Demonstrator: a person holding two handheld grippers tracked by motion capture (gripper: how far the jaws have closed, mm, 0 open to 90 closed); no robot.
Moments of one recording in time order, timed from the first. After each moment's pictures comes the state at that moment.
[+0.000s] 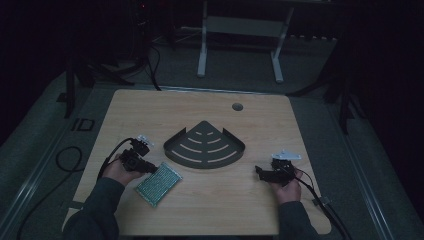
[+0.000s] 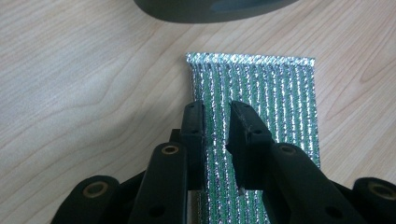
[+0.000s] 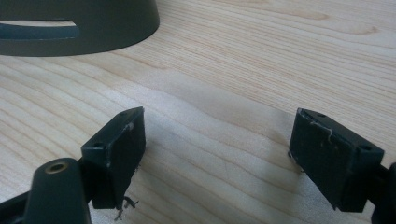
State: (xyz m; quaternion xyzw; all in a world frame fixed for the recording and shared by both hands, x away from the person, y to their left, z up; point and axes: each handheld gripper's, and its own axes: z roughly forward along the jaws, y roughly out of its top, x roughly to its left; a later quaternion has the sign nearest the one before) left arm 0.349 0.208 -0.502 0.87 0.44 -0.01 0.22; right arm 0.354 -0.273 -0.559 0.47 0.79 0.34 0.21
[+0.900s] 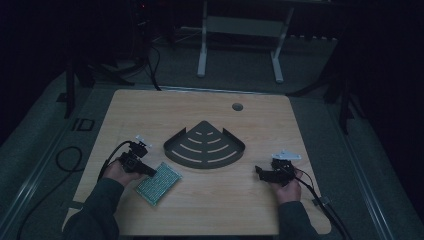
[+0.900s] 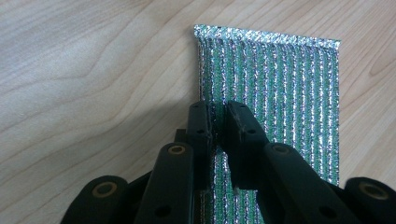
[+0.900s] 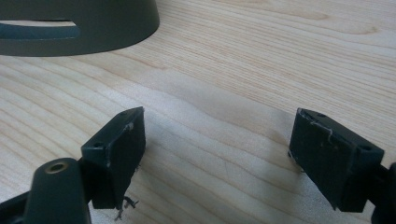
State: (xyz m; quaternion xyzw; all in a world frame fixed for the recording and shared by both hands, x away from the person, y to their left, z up) left arm 0.357 0.220 -0.523 0.85 0.46 -0.07 0.23; right arm 0.354 -0.273 -0.559 0.47 0.79 0.34 0.21
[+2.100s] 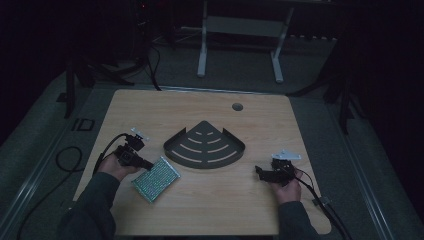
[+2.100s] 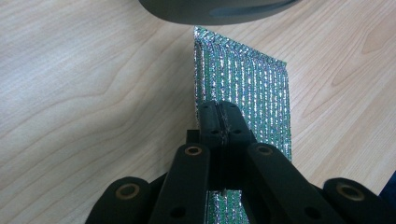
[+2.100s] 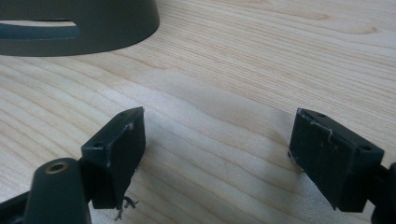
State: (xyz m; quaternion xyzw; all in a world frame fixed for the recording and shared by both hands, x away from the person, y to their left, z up) left arm 0.357 0.224 -0.486 0.86 0.46 -0.05 0.24; right arm 0.354 -0.273 -0.559 0.47 0.79 0.34 0.21
